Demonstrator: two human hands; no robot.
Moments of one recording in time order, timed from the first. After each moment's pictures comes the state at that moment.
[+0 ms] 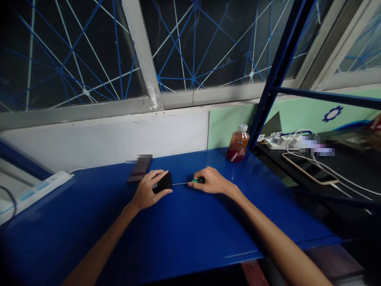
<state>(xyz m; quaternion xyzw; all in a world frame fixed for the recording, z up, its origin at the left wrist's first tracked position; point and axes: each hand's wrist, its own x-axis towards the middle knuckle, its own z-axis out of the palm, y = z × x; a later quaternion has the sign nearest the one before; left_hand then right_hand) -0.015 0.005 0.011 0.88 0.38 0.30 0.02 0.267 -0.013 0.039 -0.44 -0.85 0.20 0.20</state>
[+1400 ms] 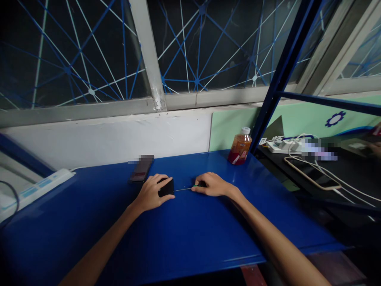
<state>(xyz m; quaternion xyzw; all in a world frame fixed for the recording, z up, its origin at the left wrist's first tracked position) -0.018 0.010 -0.003 0.90 0.36 0.22 -0.02 0.271 -0.004 0.025 -0.43 -0.86 0.24 0.14</state>
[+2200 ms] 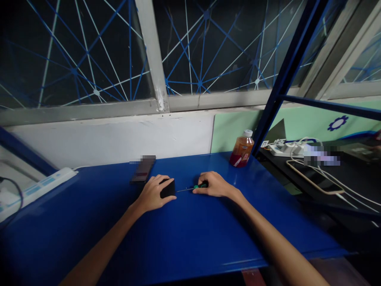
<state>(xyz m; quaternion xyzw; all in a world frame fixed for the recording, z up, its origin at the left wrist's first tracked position) -0.018 0.008 -0.003 0.91 0.37 0.20 -0.03 0.270 -0.001 0.023 -0.44 -0.85 0.21 0.18</state>
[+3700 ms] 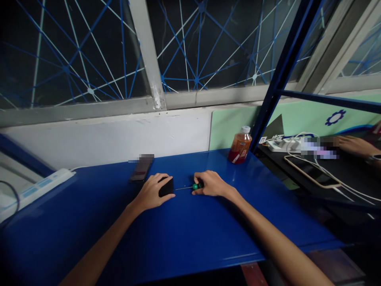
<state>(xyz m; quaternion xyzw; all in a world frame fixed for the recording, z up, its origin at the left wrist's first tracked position) -0.018 0.008 -0.002 0.91 0.36 0.20 -0.01 0.264 -0.005 0.021 -0.48 -0.85 0.18 0.14</state>
